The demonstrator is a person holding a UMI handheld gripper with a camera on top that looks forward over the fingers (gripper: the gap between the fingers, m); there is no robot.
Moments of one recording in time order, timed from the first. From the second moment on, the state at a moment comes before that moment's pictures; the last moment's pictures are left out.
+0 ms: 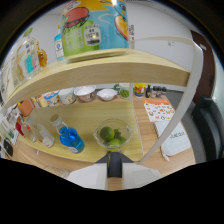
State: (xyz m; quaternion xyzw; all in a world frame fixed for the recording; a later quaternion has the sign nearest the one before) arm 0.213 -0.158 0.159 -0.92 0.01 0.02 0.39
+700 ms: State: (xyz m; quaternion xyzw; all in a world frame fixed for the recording) arm 0.159 -0.240 0.197 -0.89 0.05 0.05 0.45
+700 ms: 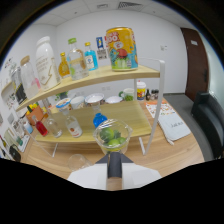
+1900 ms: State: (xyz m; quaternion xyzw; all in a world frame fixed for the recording) arm 0.096 -0.204 0.209 -0.49 -0.60 -0.48 0.42
